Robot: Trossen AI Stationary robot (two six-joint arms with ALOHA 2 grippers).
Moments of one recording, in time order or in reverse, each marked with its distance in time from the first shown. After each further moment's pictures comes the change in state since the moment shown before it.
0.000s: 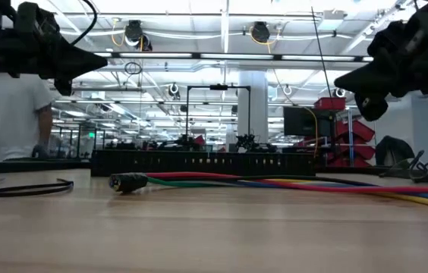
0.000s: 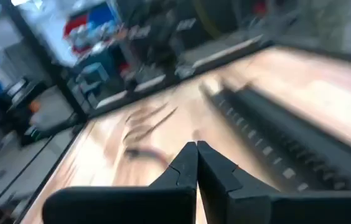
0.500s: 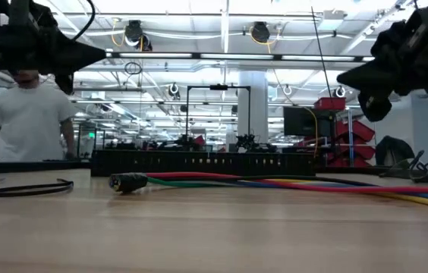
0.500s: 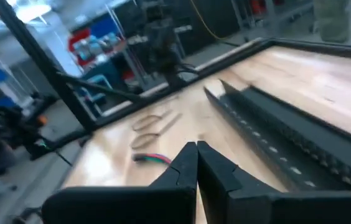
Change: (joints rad) left arm 0.000 -0.009 0.000 0.040 0.026 -0.018; right arm -0.003 -0.093 -0.019 -0.003 0.031 0.072
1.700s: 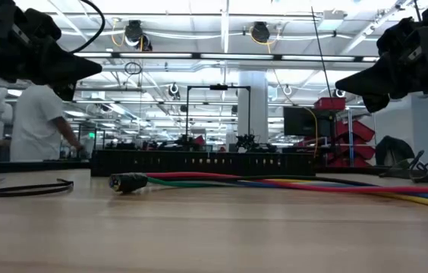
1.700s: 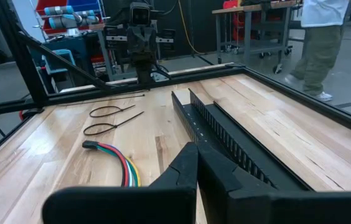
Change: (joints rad) left arm 0.000 0.000 0.000 -0.154 0.151 0.019; right arm 0.003 -0.049 0.000 -0.093 0.105 -0.321
